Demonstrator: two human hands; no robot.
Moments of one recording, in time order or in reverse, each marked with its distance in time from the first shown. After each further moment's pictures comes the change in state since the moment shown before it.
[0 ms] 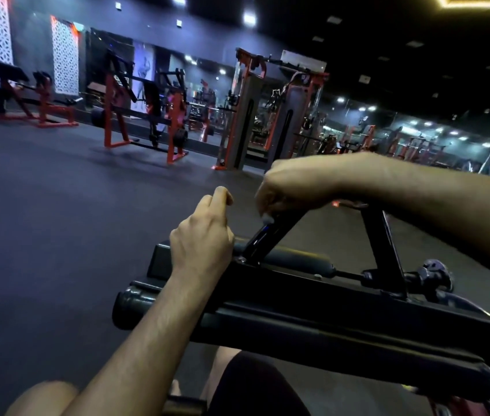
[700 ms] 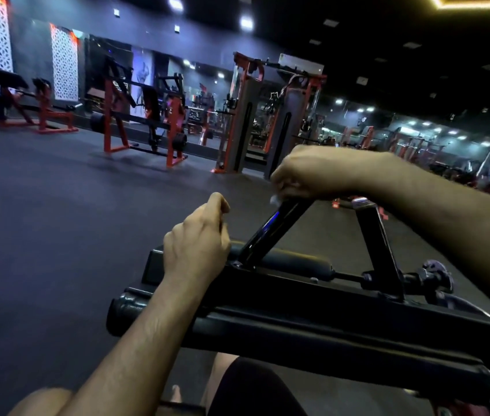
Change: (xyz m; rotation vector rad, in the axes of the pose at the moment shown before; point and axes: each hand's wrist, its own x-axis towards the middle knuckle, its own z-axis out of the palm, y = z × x) left_hand 0.001 -0.002 -0.002 -0.017 -0.044 0.005; right_hand -0.025 0.018 0.003 -0.050 0.216 0.168
